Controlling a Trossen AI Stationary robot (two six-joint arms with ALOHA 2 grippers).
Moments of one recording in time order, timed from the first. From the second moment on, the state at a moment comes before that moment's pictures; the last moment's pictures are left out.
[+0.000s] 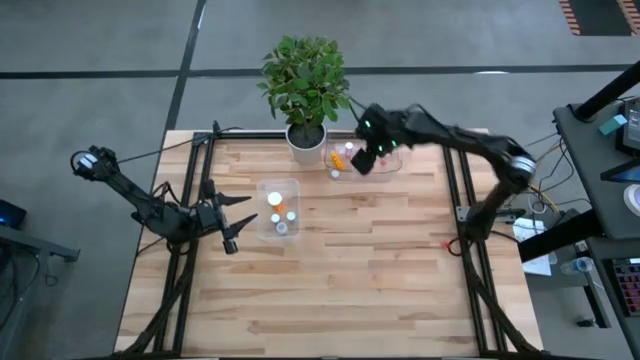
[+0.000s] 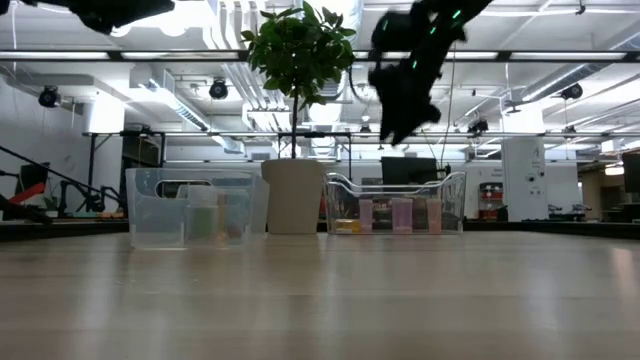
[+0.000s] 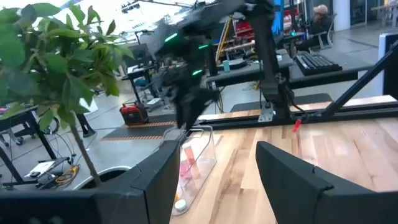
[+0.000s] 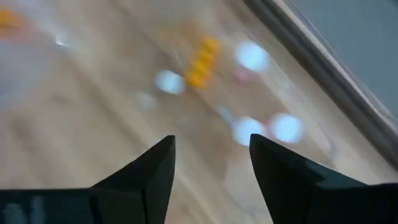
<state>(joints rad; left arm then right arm) -0.62 0.61 0.40 0.30 -1.00 0.27 -0.50 1.63 1.40 -0.80 -0.02 0.14</state>
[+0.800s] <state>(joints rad) -0.62 0.13 0.01 0.41 -0.98 0.38 0.04 0.58 0.27 0.32 0.11 -0.30</state>
